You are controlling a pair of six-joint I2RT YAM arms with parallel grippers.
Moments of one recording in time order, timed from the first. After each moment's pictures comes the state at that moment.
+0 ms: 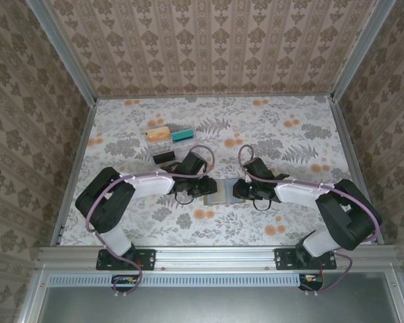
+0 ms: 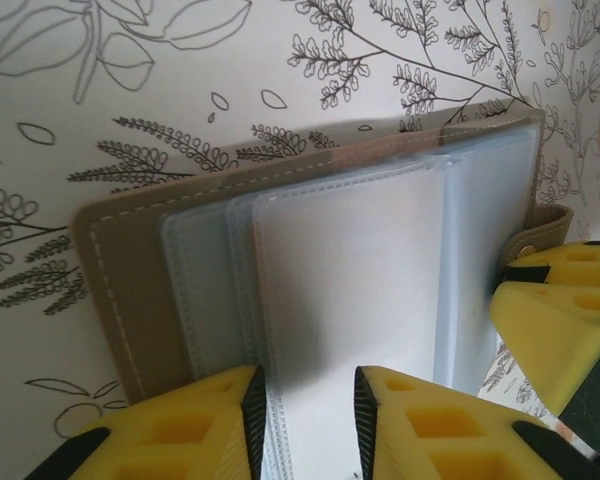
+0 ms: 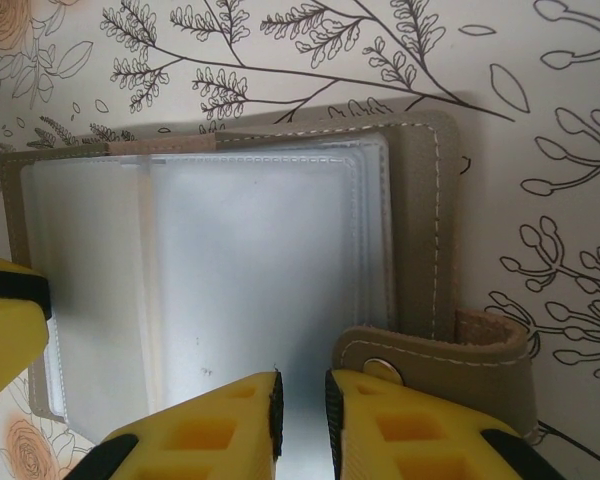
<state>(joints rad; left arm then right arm) -0.81 1.69 0.85 -0.14 0.33 -0.84 0.55 1.49 0.62 -0.15 -0.19 0.66</state>
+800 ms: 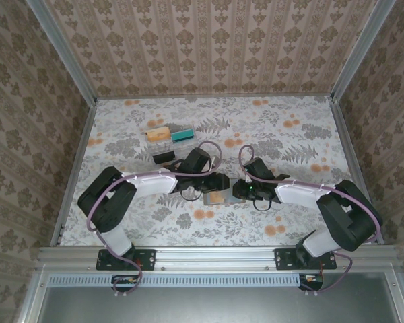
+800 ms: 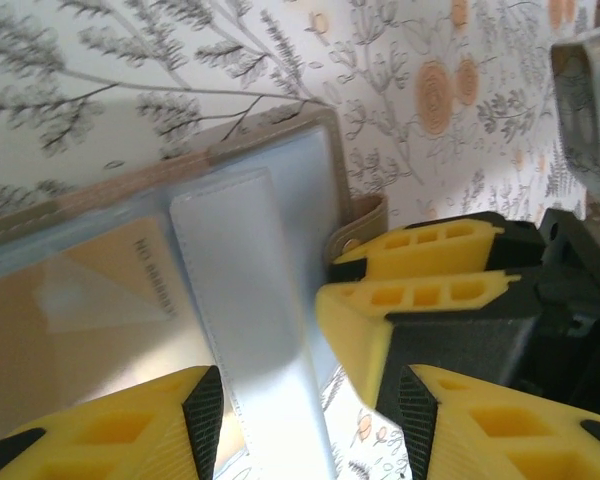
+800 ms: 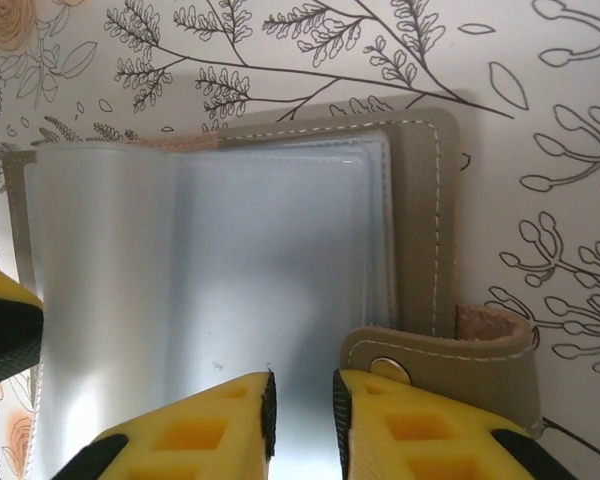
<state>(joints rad) -0.84 1.72 0.91 -0.02 0.47 -0.81 0.55 1.46 0.61 -0.16 -0.18 0.66</state>
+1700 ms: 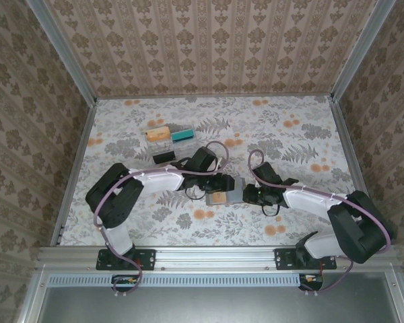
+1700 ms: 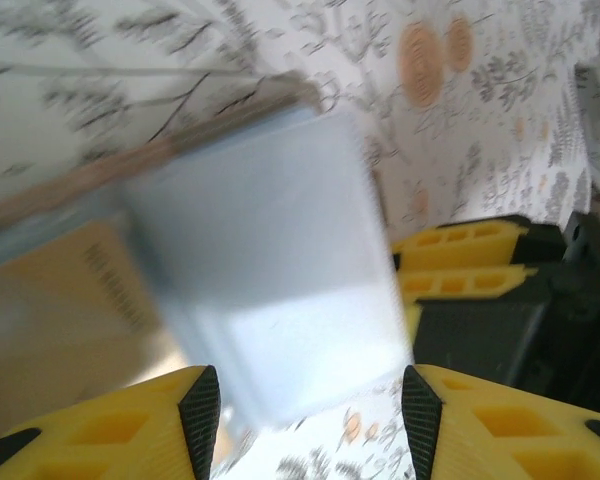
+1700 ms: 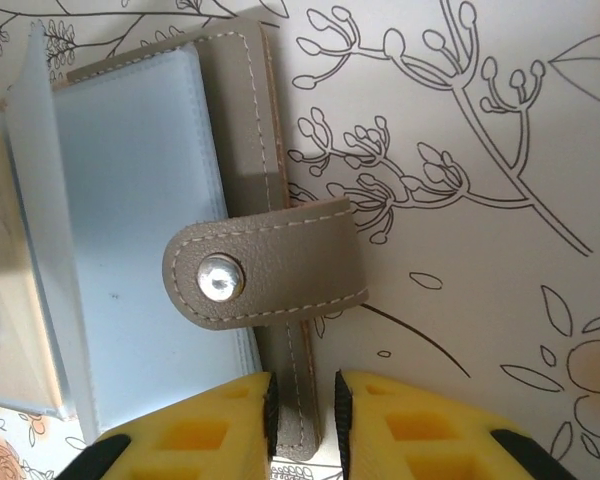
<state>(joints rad) -0.86 1.75 0.96 -0.09 0.49 -0.77 0.51 1.37 0.54 -0.27 -0.13 0.68</state>
